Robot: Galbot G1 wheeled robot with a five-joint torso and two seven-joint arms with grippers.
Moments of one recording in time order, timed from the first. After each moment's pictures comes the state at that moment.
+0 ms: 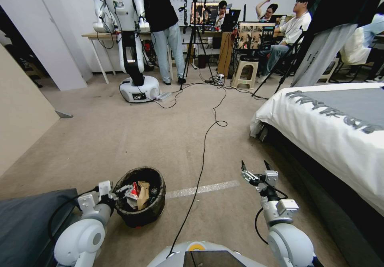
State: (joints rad) left arm 1.78 -1.34 -0.81 -2.34 -0.34 0.27 -0.08; right arm -1.76 1.37 0.57 2.30 0.16 -0.06 0.16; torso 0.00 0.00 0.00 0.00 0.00
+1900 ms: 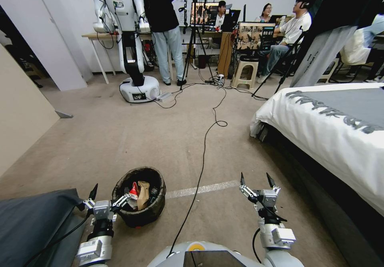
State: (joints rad) left arm 1.99 -1.52 -0.76 -2.26 0.00 -0.23 -0.11; right arm -1.94 1.47 0.52 2.30 -0.05 0.18 0.17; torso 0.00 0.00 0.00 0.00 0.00
